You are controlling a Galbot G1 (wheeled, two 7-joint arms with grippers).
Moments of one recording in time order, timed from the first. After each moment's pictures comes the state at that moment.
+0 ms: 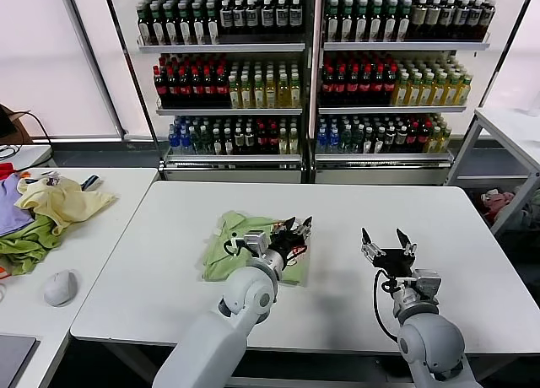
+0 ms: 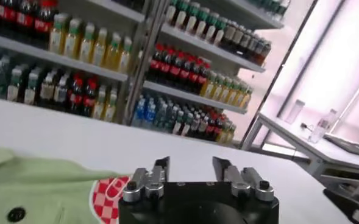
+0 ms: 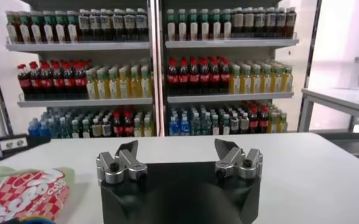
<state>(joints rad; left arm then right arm) 0.77 -1.44 0.06 -1.64 -0.70 0.40 -0.32 -1.20 1.29 0.50 1.98 0.32 -0.39 0.14</state>
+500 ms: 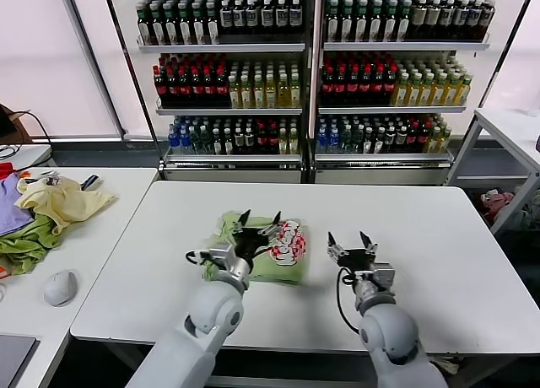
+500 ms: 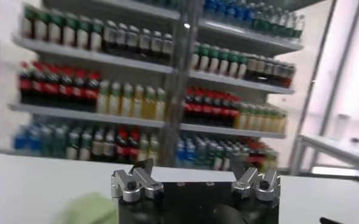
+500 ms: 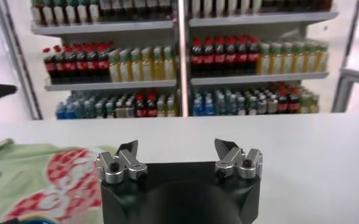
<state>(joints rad) 0.90 -1.30 -0.04 -1.78 -0.49 0.29 -0.32 -1.08 1.37 0.32 1.83 0.29 -0.41 0.18</state>
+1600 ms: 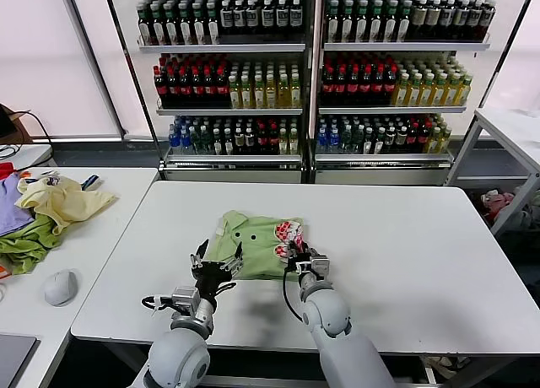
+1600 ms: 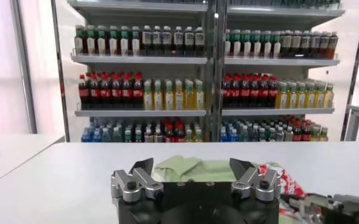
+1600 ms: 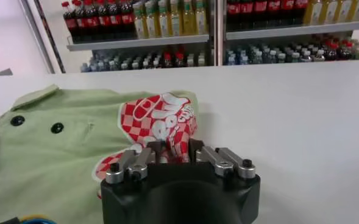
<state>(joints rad) 1.19 -1.23 -0.16 -1.97 -0.34 0.30 -0.35 -0.91 1.51 0.17 1.53 0.27 -0.43 0.24</state>
